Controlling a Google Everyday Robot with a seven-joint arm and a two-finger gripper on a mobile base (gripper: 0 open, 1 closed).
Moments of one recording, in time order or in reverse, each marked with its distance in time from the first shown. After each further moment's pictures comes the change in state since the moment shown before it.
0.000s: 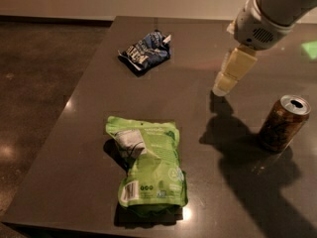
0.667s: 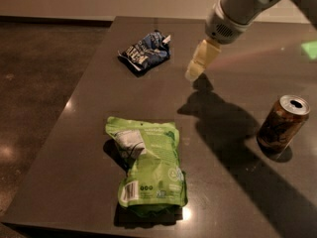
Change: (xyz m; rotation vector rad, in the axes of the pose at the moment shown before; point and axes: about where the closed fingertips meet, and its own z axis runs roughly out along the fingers) arm -0.040 -0.055 0.066 -0.001 -0.046 0.093
